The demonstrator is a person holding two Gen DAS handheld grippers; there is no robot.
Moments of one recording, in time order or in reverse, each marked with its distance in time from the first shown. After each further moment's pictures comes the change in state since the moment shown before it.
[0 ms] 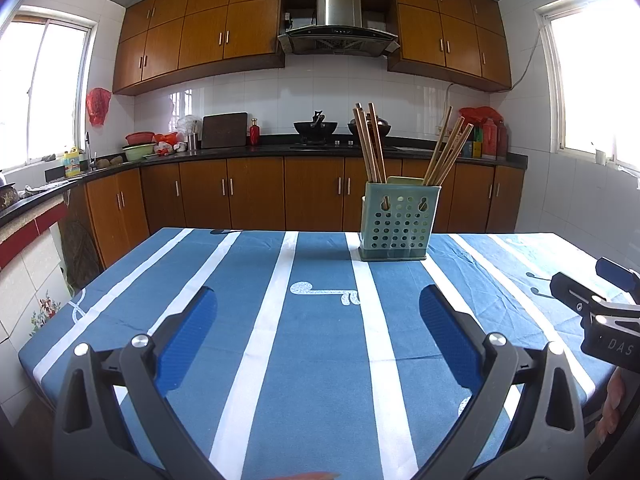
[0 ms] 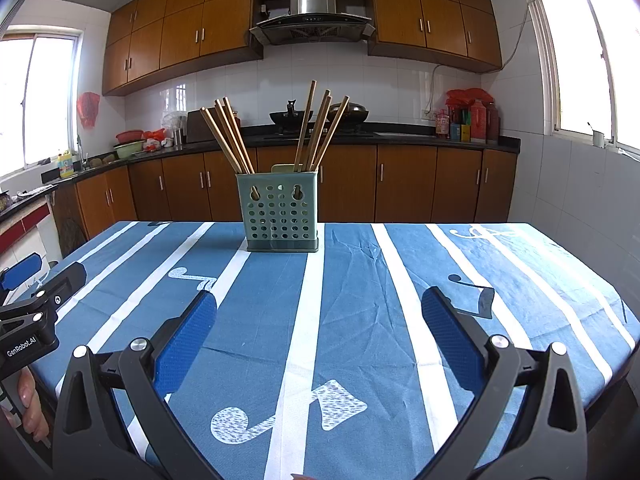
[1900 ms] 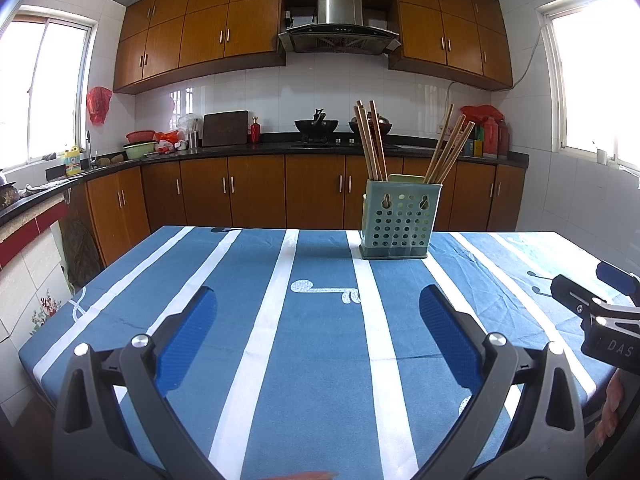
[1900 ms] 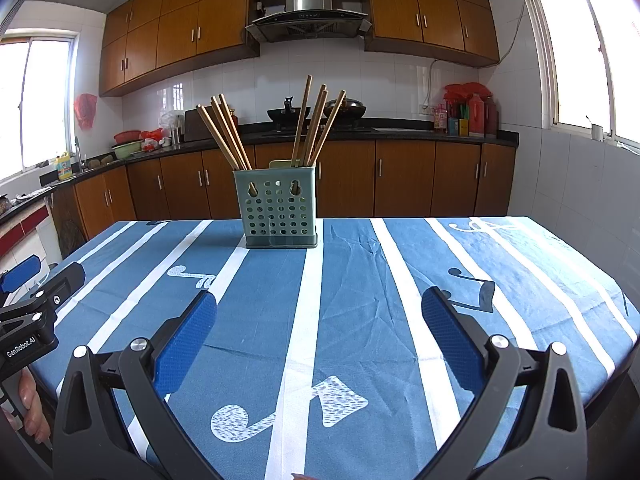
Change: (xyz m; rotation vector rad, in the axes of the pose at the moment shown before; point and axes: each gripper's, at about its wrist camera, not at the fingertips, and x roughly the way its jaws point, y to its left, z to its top) left arm 0.002 0.000 -0.002 -0.002 0.005 0.003; right arm 0.002 0.001 -0.002 0.008 0.007 -0.005
